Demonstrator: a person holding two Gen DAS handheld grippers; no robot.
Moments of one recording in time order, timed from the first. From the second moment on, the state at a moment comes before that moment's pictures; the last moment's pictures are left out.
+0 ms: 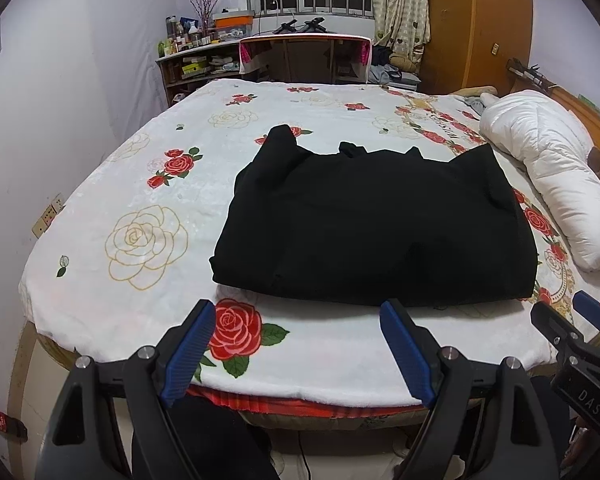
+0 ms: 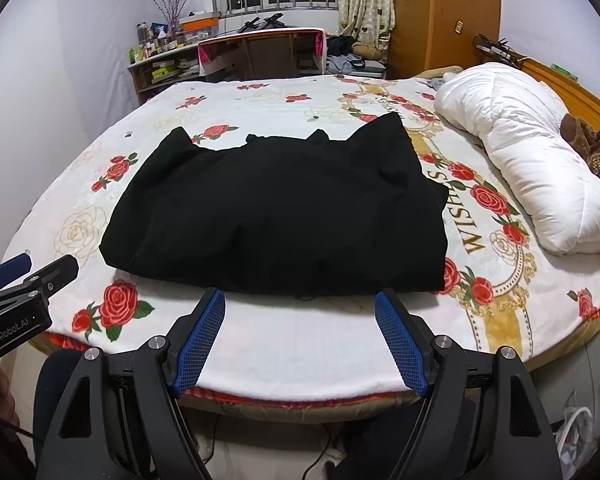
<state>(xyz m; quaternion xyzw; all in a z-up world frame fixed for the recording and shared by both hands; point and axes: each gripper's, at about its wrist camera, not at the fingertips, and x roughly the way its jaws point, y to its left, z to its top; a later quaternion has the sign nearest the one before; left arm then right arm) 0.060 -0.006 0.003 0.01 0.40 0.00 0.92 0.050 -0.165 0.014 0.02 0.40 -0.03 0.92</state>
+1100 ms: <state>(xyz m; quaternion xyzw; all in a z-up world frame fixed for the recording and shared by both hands) 0.031 -0.019 0.003 0.04 0.41 0.01 0.91 0.023 -0.160 0.025 0.03 0.39 -0.03 0.92</state>
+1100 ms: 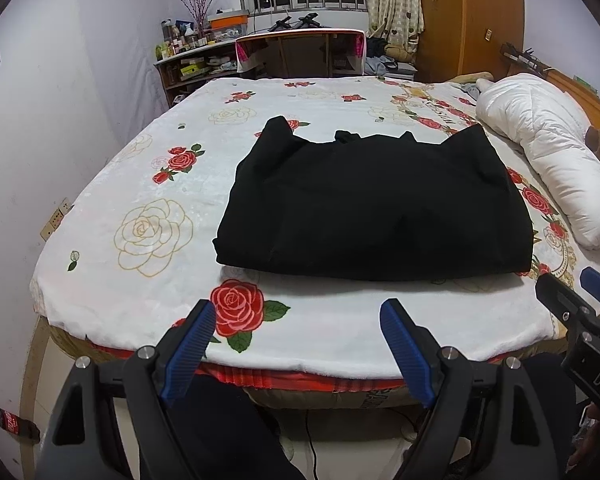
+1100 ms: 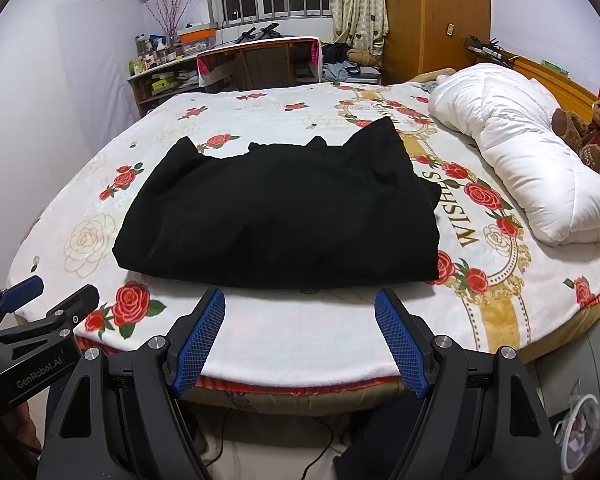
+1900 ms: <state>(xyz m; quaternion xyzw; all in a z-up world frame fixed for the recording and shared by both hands) 0.026 -0.019 0.003 0.04 0.41 0.01 0.91 0.022 -0.157 0.022 0.03 0.39 -0.03 0.92</state>
